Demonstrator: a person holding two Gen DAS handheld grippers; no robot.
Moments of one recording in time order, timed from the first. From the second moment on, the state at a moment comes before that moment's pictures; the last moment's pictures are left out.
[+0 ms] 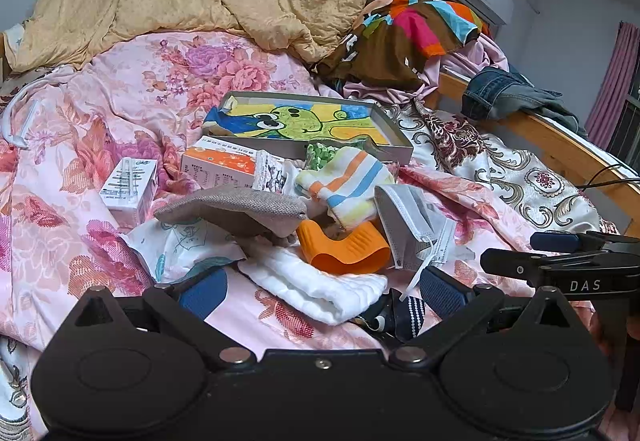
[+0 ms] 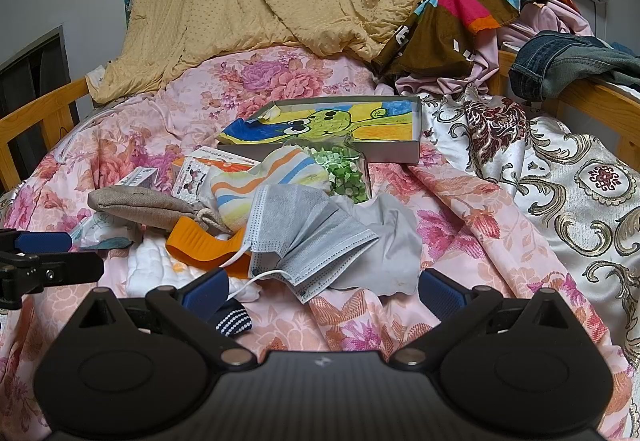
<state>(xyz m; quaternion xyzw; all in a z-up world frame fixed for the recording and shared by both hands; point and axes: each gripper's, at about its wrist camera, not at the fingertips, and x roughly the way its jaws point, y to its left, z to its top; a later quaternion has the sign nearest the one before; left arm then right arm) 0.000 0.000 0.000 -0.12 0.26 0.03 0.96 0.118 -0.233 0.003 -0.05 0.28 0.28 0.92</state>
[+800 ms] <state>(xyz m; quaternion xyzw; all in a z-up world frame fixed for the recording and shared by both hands) -0.003 0.005 -0.003 -0.12 0.26 0.03 0.96 0.118 -0.234 0.003 -0.05 0.28 0.28 0.92</state>
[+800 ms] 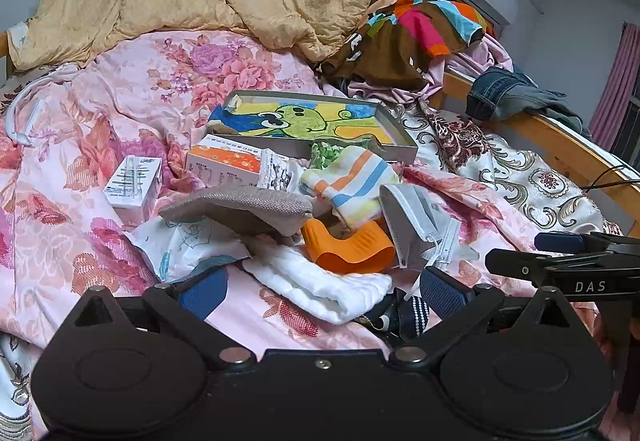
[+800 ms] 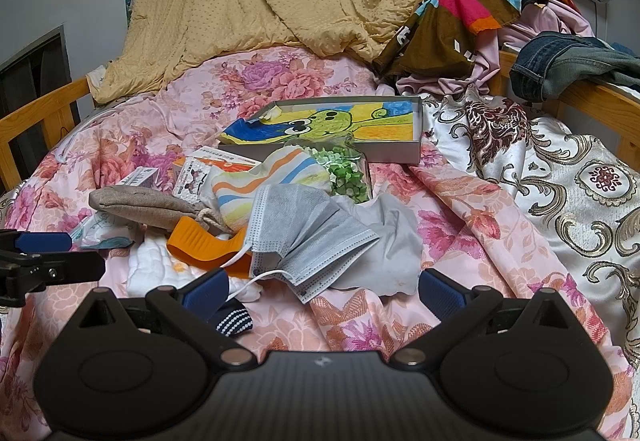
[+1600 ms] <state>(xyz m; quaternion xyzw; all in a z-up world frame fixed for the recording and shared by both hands) 0.022 0.019 0.021 -0.03 0.27 0.02 0.96 0.129 -0.222 0.017 -0.07 0.27 0.35 0.89</state>
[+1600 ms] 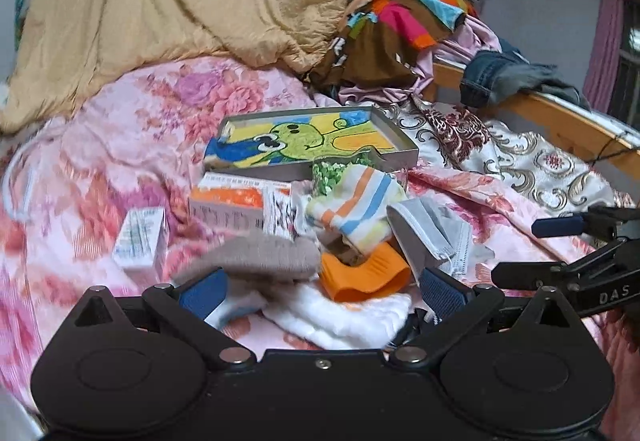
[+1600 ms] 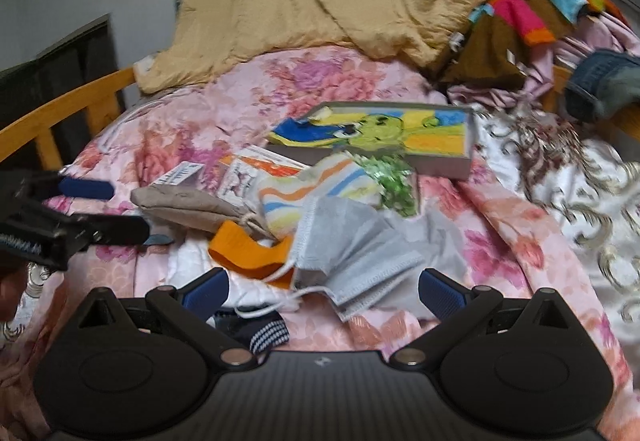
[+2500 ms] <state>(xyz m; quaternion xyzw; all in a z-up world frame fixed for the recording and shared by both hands) 0.126 0.110 -0.001 -0.14 0.43 -0.01 0.89 0.239 -0.193 -0.031 -0.08 0.34 0.42 0.84</state>
